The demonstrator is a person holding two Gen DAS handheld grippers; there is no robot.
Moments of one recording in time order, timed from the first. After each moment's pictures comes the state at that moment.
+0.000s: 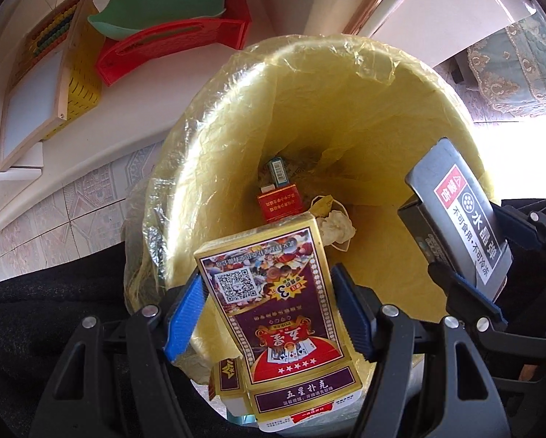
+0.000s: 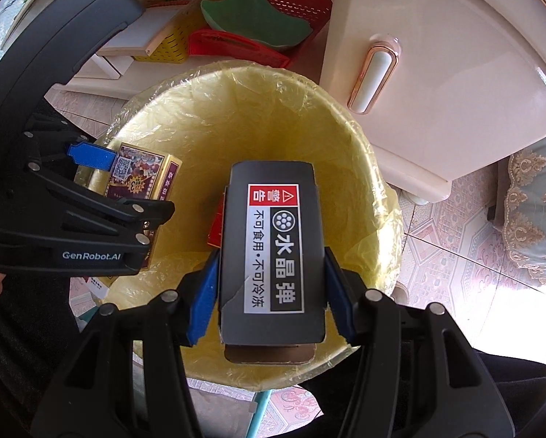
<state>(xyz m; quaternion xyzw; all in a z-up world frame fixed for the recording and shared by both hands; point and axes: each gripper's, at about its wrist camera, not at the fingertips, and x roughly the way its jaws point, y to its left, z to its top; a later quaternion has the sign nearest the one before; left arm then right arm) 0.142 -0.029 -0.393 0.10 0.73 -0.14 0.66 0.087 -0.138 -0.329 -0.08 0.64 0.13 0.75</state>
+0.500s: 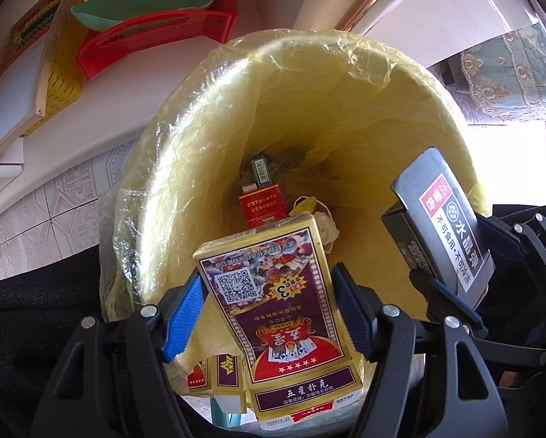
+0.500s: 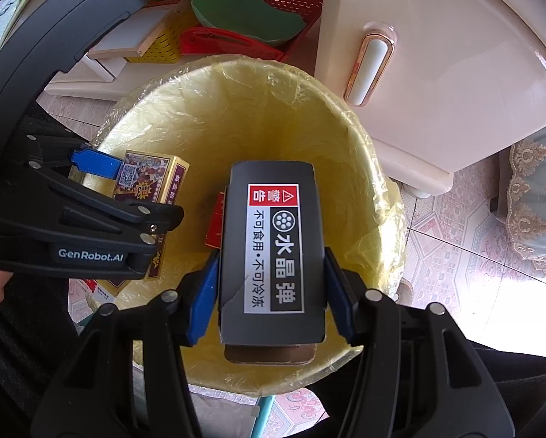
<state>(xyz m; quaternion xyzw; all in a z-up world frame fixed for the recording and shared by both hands) 0.149 -0.027 -0.402 0.07 0.75 -0.16 0.64 0.084 -0.146 -0.332 -0.06 0.65 0.12 0.75</state>
